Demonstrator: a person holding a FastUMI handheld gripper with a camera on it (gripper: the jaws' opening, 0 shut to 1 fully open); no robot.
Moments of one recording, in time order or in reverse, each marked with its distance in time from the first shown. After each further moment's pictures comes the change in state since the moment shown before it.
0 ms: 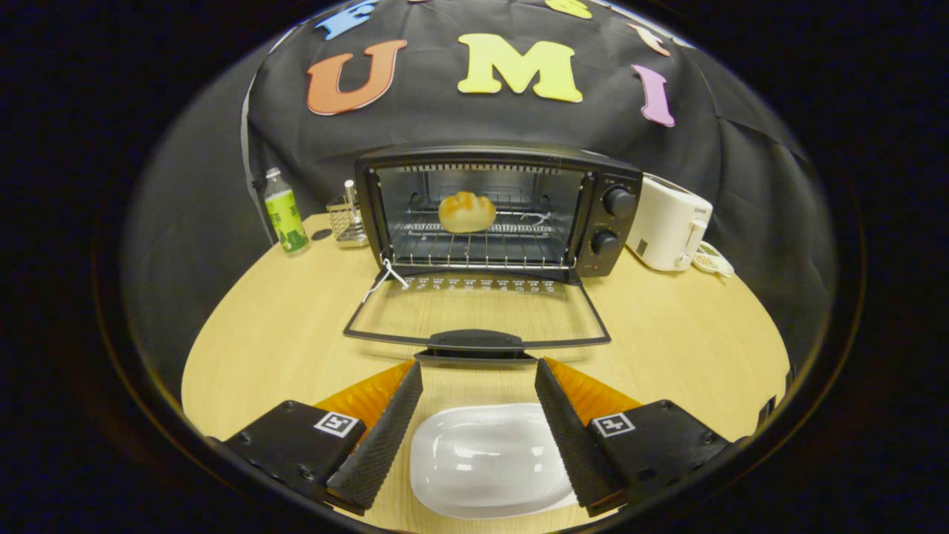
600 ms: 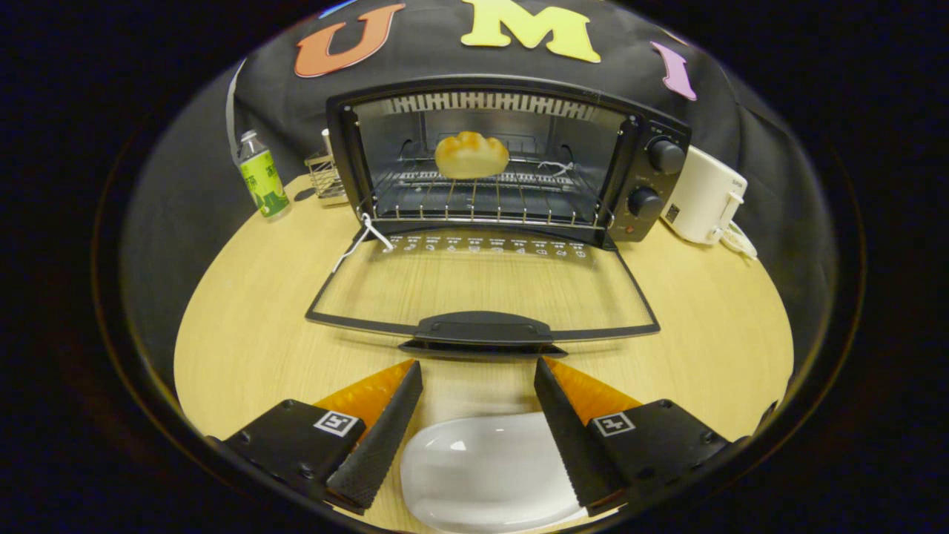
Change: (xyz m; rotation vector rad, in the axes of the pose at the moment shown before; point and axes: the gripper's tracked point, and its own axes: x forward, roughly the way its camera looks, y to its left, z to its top) arm 0.046 0.007 -0.016 0.013 0.164 0.008
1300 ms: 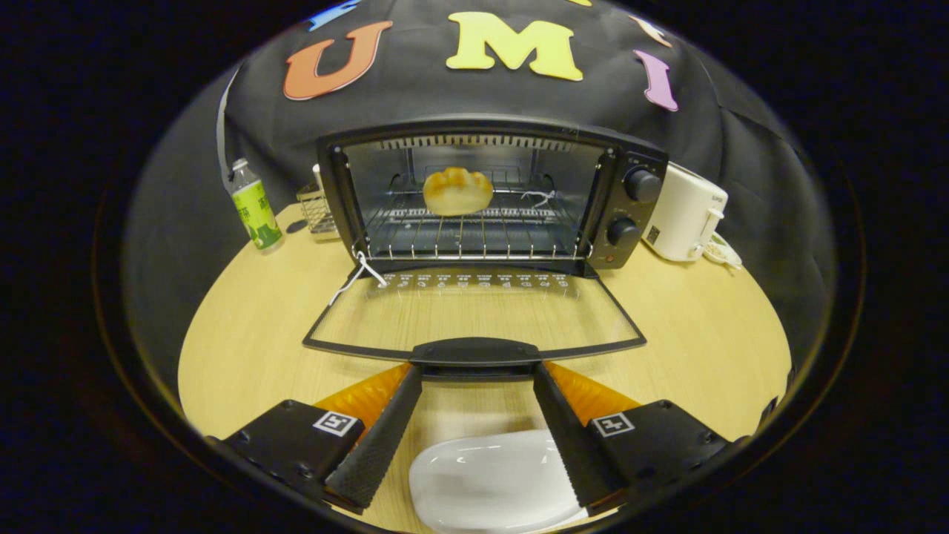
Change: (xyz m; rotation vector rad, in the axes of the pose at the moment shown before) arm -0.022 -0.001 0.036 0.035 -0.128 -0.041
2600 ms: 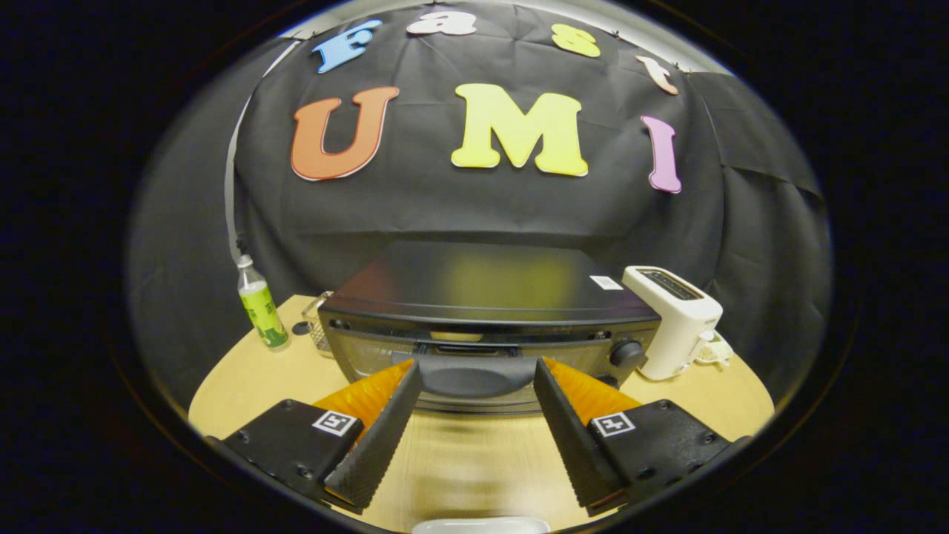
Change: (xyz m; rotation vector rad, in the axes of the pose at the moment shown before) arm -0.008 -0.007 0.162 -0.029 -0.357 0.027
